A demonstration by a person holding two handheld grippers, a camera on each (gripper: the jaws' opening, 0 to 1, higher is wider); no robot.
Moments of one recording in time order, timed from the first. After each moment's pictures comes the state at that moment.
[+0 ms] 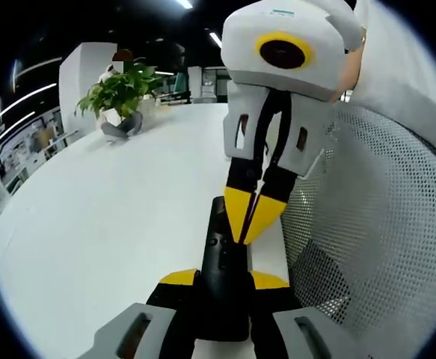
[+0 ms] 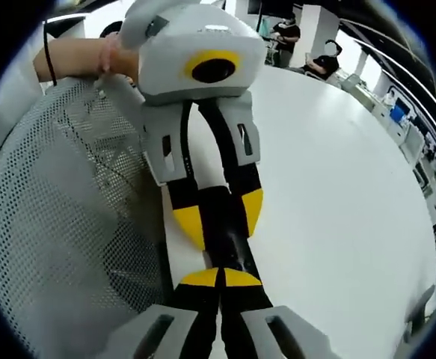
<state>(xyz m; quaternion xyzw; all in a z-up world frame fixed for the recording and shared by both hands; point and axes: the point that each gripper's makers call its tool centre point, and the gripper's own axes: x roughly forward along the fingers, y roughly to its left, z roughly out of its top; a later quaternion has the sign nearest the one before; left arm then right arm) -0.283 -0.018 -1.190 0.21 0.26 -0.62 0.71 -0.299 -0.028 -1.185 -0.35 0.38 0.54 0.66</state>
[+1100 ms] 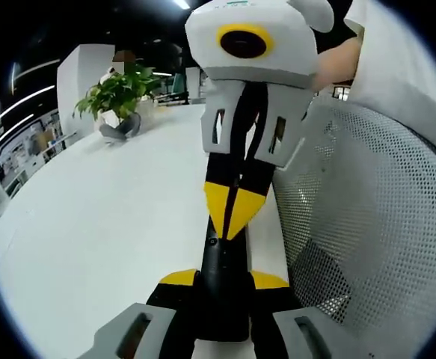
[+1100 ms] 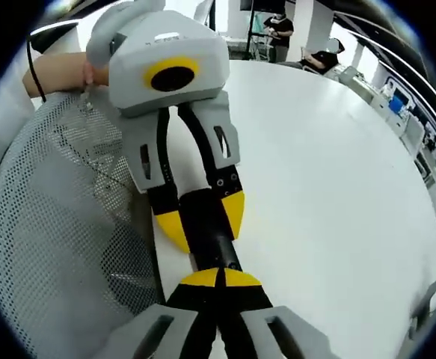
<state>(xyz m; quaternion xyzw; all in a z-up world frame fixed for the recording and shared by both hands) -0.283 -0.017 -1.191 0.21 0.26 -0.62 0.71 -0.284 -0.029 -1.183 -0.33 0.39 0.54 0.66</state>
